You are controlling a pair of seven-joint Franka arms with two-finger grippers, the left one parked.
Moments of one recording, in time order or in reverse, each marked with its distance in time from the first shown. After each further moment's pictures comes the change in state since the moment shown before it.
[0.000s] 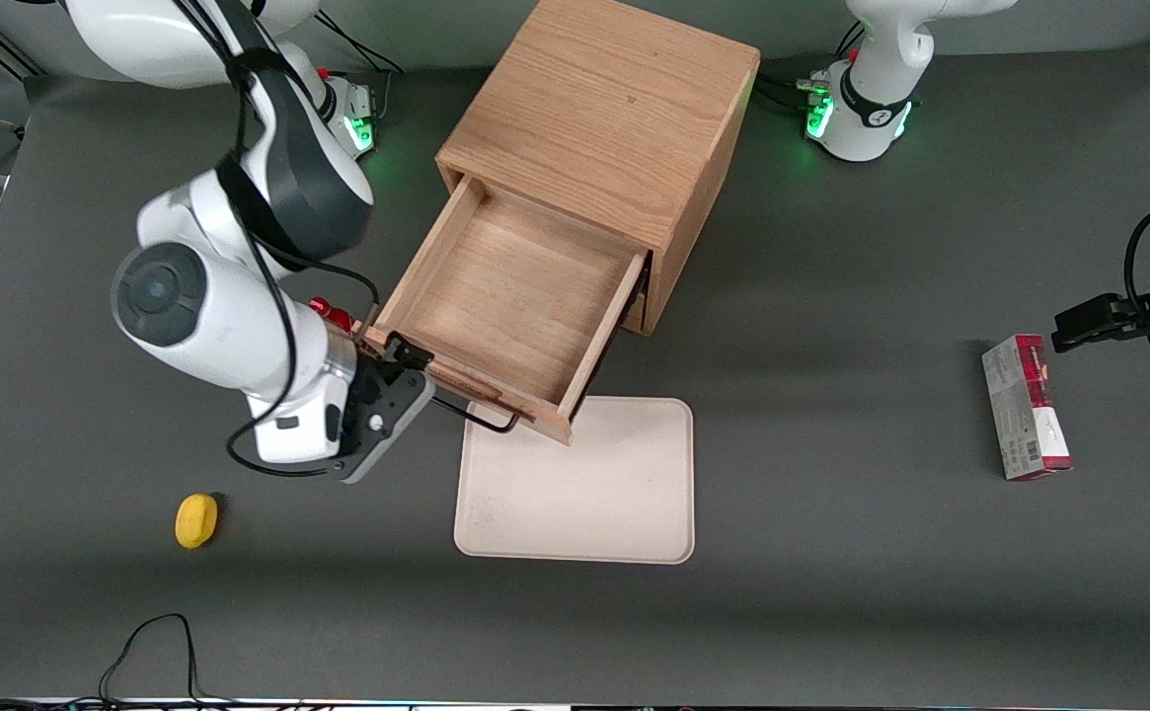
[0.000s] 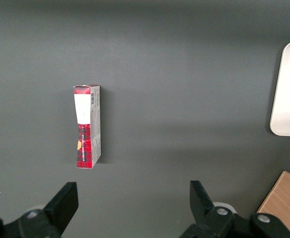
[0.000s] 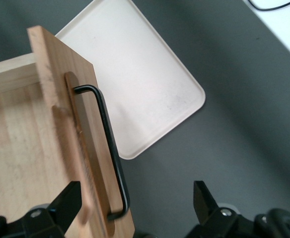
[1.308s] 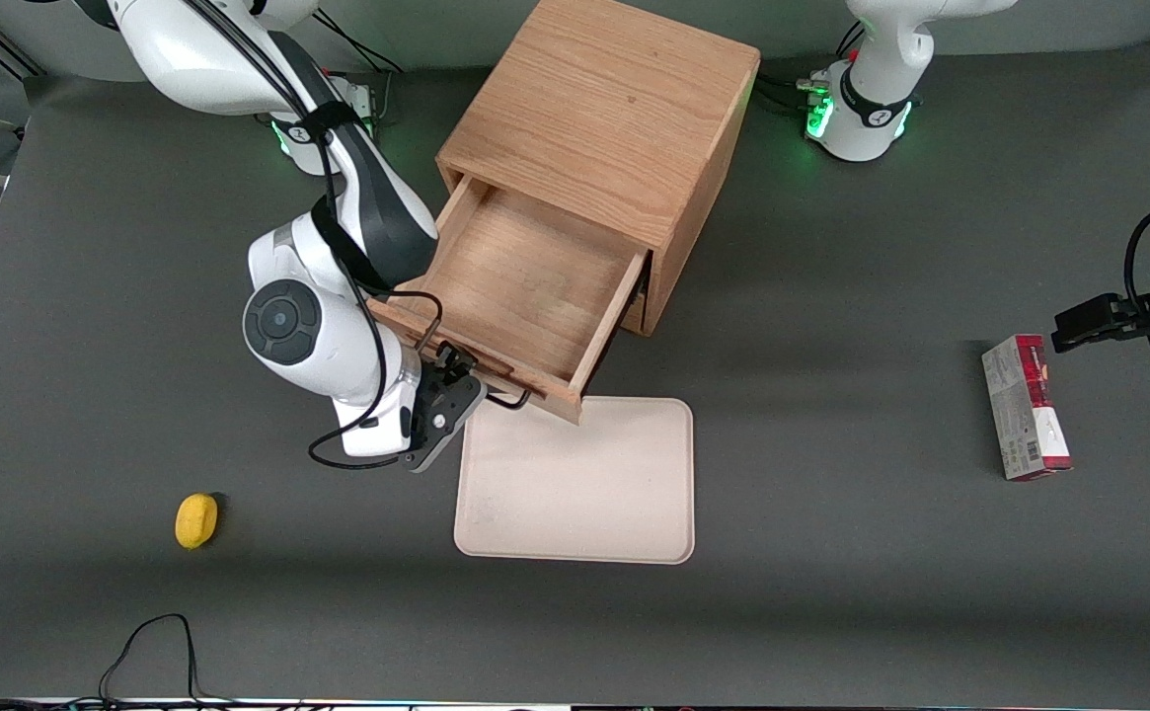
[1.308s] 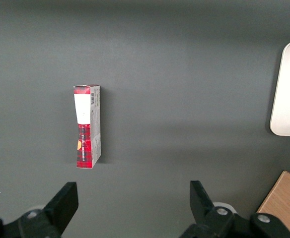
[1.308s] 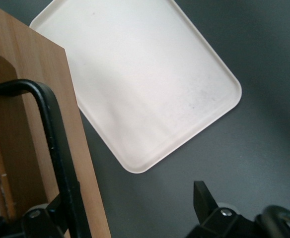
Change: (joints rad) arm 0.048 0.017 0.009 -0.287 0.021 0.270 0.002
